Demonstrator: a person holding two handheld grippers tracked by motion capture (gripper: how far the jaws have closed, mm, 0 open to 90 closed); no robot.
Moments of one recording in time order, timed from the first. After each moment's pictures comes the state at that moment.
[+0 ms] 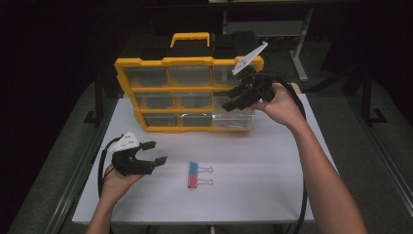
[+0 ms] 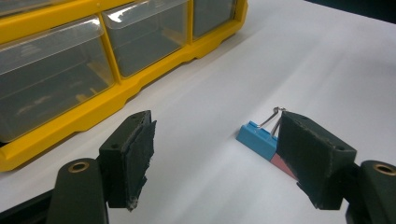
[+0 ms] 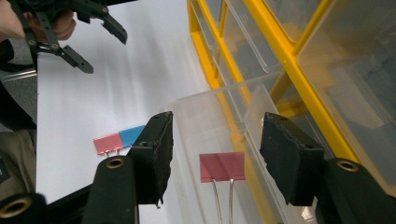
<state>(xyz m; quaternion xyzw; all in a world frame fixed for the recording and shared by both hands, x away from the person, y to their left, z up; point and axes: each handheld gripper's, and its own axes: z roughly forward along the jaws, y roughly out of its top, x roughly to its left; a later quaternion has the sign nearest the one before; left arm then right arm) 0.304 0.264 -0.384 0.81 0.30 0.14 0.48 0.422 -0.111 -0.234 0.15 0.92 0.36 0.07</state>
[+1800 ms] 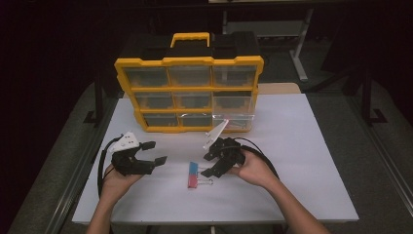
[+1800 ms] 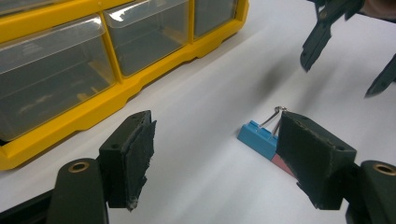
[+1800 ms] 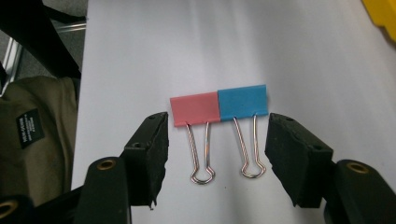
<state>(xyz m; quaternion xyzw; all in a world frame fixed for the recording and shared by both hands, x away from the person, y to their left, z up) 0.304 0.266 -0.384 0.81 0.30 0.14 0.47 0.337 -0.039 -0.378 0.09 0.94 0.33 -0.02</state>
